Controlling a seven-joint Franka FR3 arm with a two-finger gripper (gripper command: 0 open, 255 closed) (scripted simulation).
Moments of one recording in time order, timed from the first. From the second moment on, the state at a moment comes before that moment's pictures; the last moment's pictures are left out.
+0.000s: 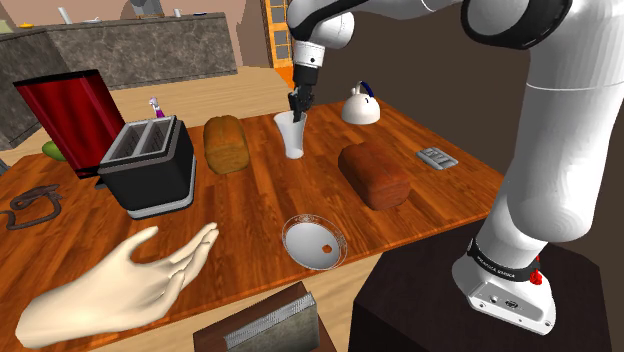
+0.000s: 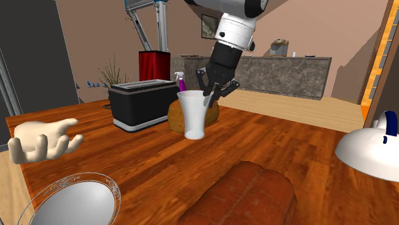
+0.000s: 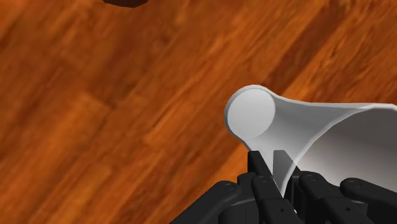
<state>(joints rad) 0.05 0.23 -0.23 -1.70 0.40 1.89 -0.45</state>
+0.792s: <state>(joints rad) 0.14 -0.05 -0.17 -1.97 0.34 1.94 -0.31</state>
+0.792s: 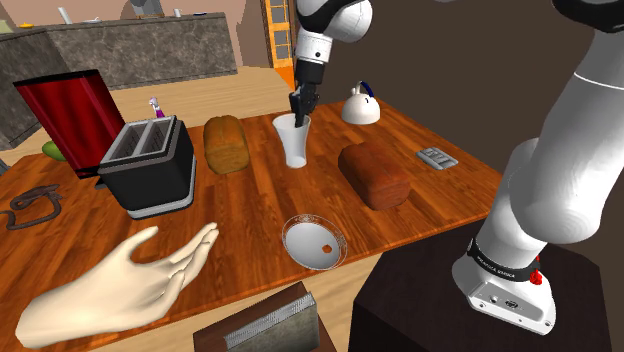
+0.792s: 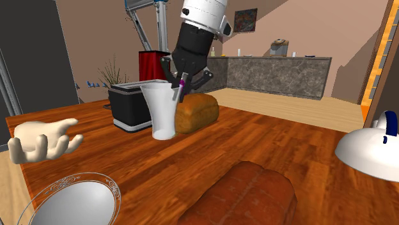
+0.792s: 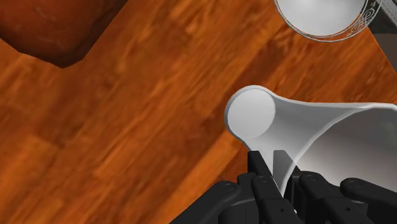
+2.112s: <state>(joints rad) 0.27 -0.49 0.07 -2.37 0.36 2.01 0.04</state>
